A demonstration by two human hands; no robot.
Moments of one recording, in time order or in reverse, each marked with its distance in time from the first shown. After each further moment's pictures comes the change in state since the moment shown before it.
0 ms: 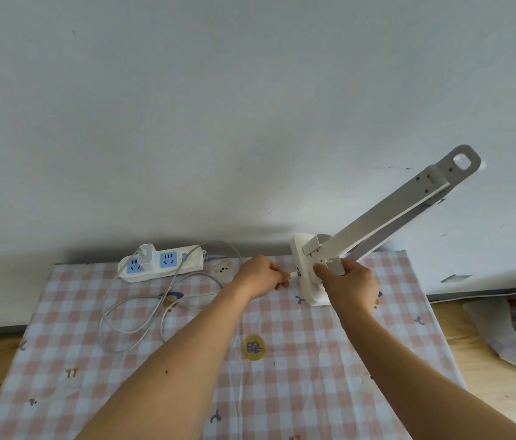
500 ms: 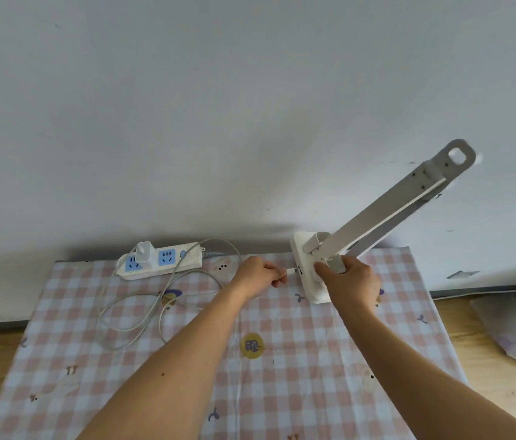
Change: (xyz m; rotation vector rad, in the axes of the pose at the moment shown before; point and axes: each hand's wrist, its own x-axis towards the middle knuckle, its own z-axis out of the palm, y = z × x) left_hand 0.001 -0.007 0.006 -0.152 0.056 -0.035; right_hand 0.014 0.014 0.005 -0.079 -0.003 -0.029
